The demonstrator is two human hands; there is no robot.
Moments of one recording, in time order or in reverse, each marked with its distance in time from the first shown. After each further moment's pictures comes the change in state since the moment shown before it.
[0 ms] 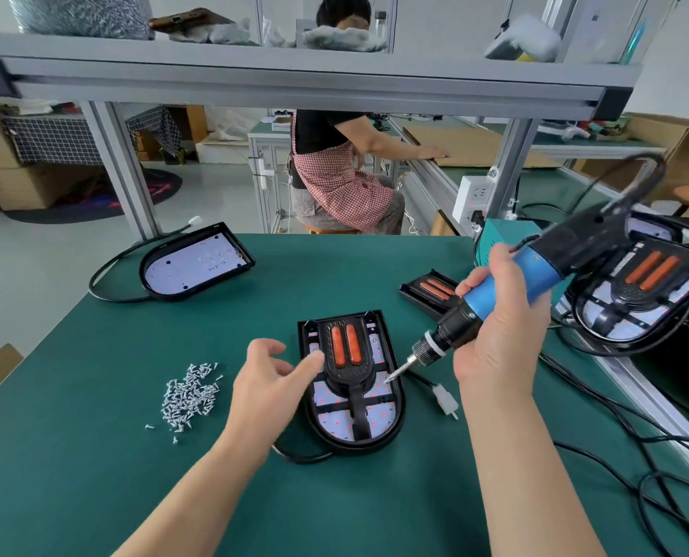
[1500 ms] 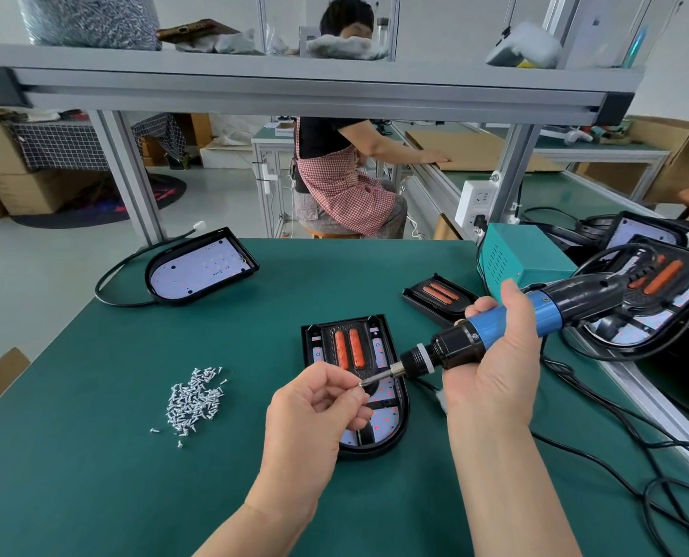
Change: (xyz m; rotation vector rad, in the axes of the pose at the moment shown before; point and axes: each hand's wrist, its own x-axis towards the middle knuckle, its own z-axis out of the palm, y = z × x) left_hand -0.060 0.020 0.016 -0.400 -0.160 0.163; right_hand -0.024 0.003 -0.007 0.151 0.214 0.237
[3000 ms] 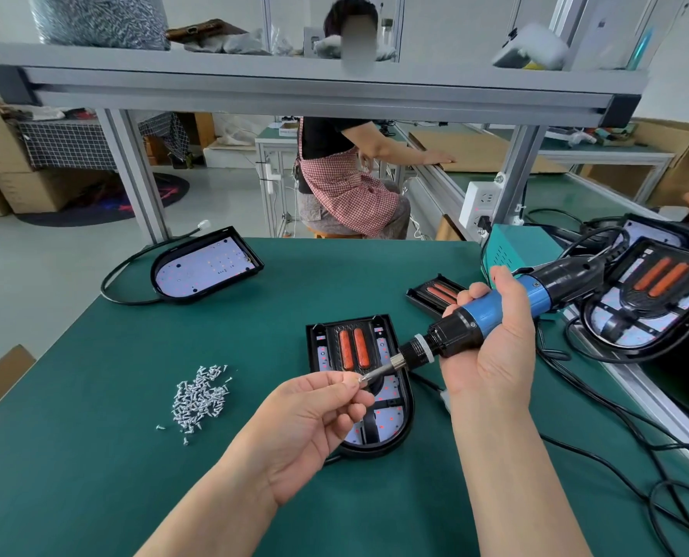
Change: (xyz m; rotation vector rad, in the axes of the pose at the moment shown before) left_hand 0.015 0.016 -0.020 -0.479 -0.238 -0.492; right_hand 0.011 0.005 0.009 0.090 -0.105 0.071
